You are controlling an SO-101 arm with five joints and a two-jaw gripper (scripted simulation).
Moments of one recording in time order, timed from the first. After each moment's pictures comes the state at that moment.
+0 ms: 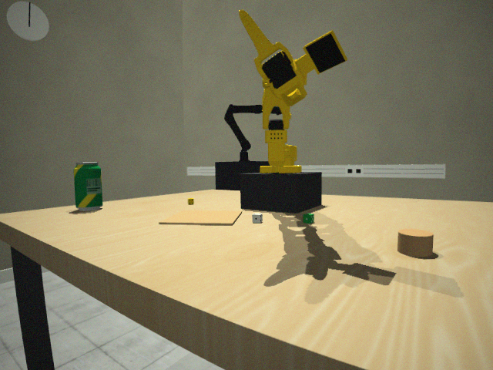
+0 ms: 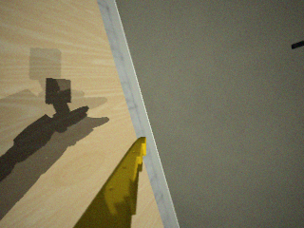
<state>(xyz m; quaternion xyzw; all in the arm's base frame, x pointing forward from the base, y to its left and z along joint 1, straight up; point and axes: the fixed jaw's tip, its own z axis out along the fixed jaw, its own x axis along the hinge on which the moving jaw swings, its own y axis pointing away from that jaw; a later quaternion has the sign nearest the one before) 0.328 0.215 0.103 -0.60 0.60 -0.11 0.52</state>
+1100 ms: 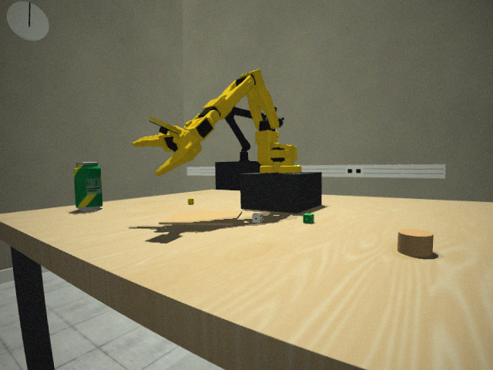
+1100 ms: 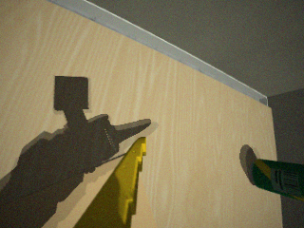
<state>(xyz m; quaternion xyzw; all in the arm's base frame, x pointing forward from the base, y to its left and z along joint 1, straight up) 0.320 -0.054 0.011 -0.16 0.90 -0.15 0.39</state>
